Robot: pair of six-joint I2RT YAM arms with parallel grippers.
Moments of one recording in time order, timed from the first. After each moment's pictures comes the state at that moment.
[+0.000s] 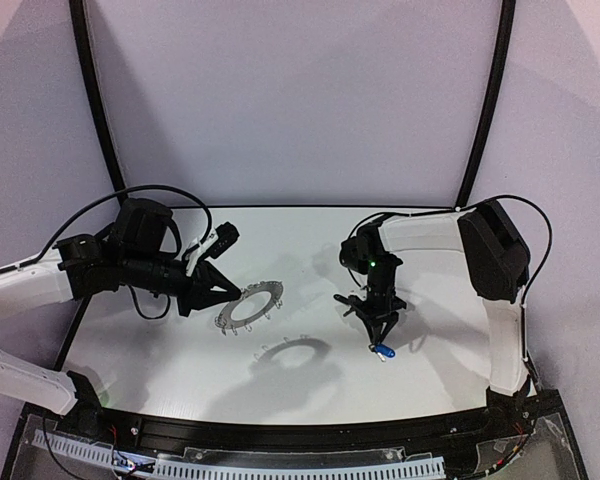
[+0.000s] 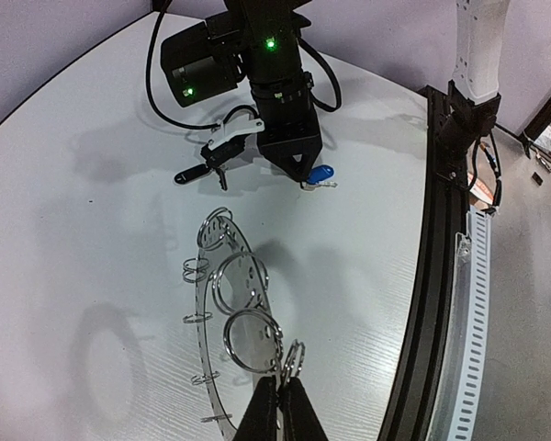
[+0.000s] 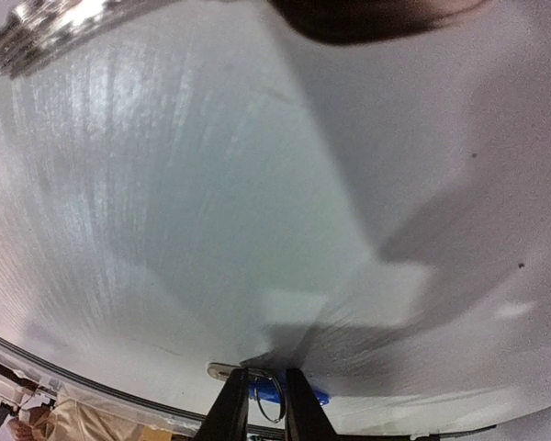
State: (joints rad) left arm -0.80 1.15 0.95 -0.42 0.42 0.11; right arm 0.66 2.13 1.53 -1.28 -0.18 0.20
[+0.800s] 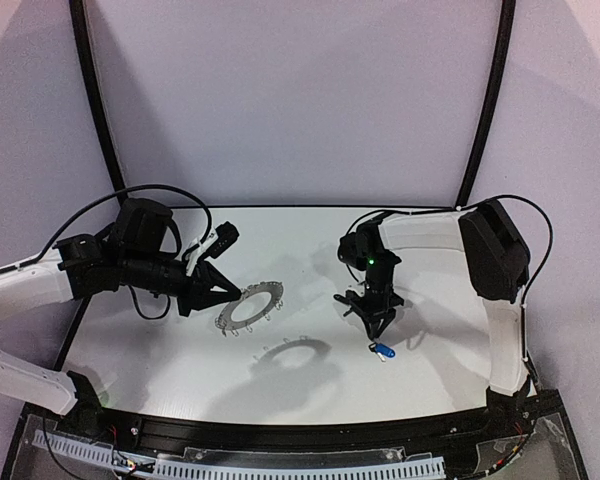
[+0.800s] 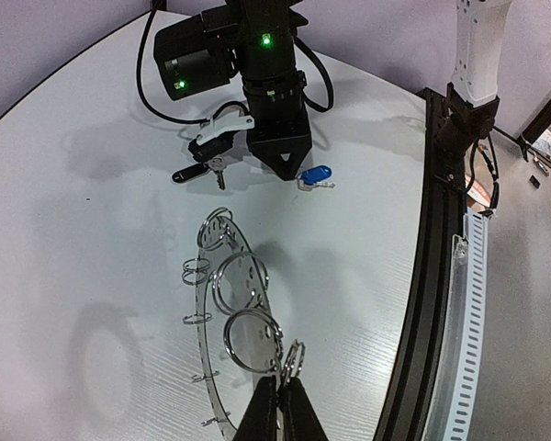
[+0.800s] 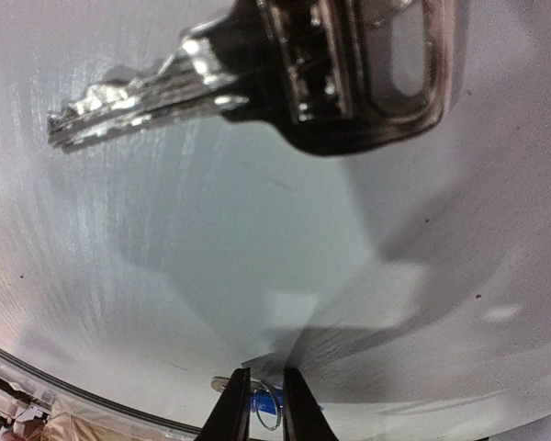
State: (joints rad) left arm -0.80 1.15 0.95 -0.42 0.43 0.10; right arm 0.66 2.13 1.55 -1.25 -0.16 0.20
